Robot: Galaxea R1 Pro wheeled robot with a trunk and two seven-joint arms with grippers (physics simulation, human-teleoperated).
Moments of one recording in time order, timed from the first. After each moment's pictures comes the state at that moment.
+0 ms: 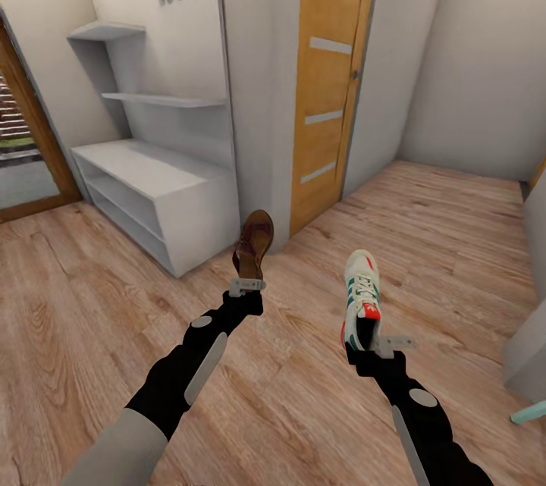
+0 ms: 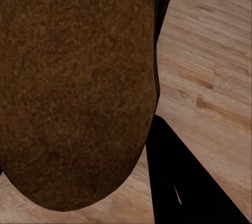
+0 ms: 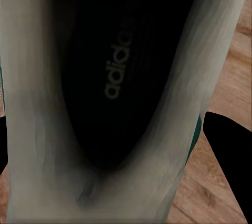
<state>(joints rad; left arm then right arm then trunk) -0.62 -0.08 -0.37 -1.06 0.33 0.29 0.02 -0.20 0.02 -0.01 -1.44 0.01 0.43 0.00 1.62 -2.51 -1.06</state>
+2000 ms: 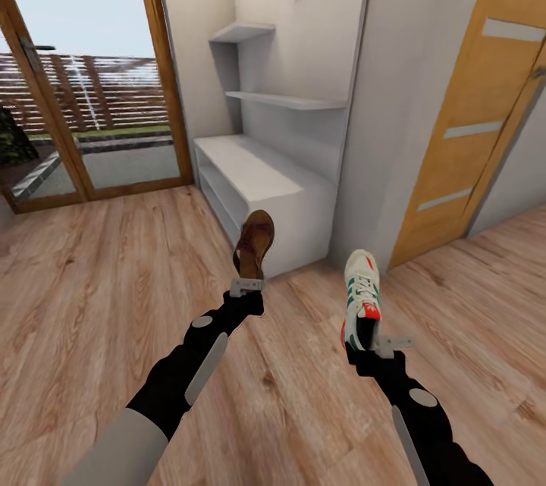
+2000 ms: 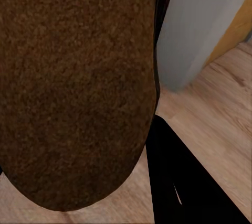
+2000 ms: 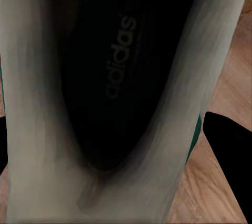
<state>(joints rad) -0.62 -0.08 -0.37 -1.06 0.33 0.29 0.02 -0.20 0.02 -0.01 -1.44 0.01 0.43 0.00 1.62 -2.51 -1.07</state>
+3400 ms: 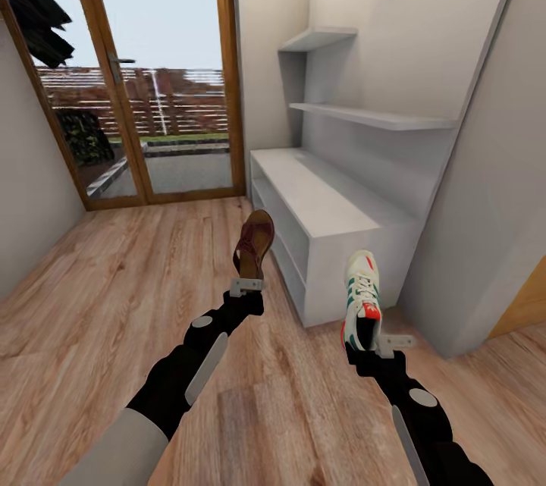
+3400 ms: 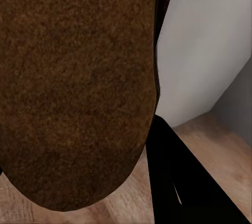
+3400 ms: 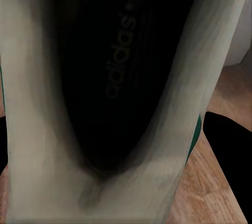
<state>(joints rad) -0.62 -0.08 -0.37 -1.06 0.33 0.29 0.02 -0.20 0.02 -0.01 -1.44 0.01 0.43 0.00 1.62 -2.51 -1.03</state>
